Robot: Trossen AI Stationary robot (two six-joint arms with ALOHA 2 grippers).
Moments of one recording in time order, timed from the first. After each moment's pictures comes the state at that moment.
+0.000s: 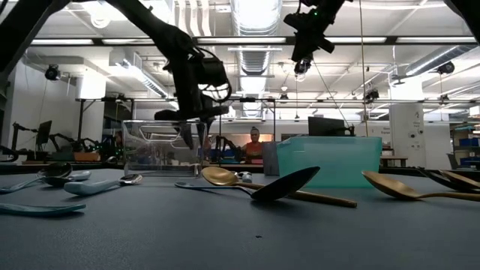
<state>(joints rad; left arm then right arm) 0.61 1.90 1.42 -0.76 -0.11 -0.59 -0.85 1.82 2.24 -1.17 -0.09 0.06</state>
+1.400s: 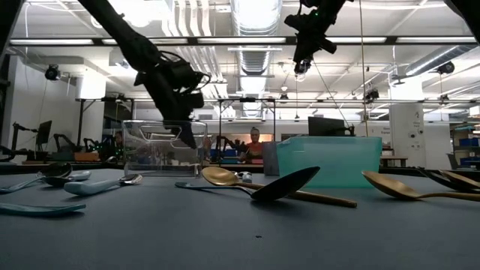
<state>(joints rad) 0.75 1.71 1.06 -0.33 0.20 0.36 -0.85 1.82 2.24 -1.19 -0.08 0.10</state>
